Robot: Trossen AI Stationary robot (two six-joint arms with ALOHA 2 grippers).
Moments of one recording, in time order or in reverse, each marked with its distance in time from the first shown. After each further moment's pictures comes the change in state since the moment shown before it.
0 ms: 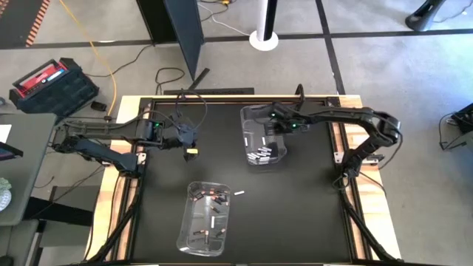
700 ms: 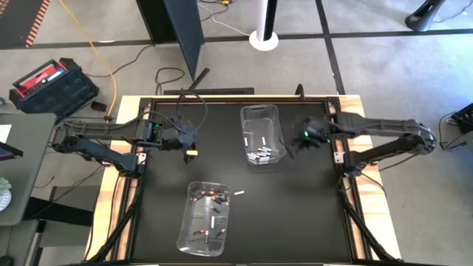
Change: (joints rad) left arm -0.011 0.000 0.000 -0.002 0.057 -0.023; right arm 0.319 -0.434 0.000 -0.229 0.033 -0.163
